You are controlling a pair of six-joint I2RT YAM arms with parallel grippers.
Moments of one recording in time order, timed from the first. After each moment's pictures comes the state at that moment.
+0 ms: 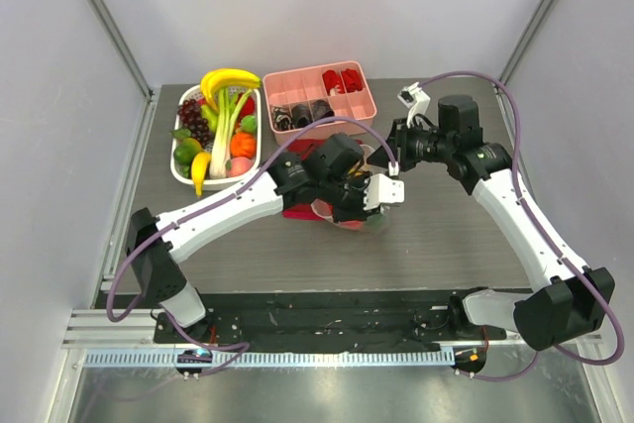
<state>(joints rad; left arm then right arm) -1.01 1.64 1.59 -0.75 0.39 0.55 0.29 1.24 1.21 -0.51 -0.67 0.23</state>
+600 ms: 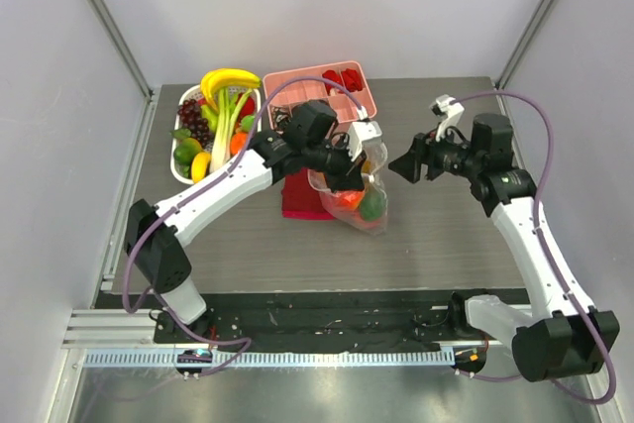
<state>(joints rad) -0.82 1.66 1.58 -0.60 0.56 0.21 0.14 1.09 1.04 -0.43 -0.67 0.04</state>
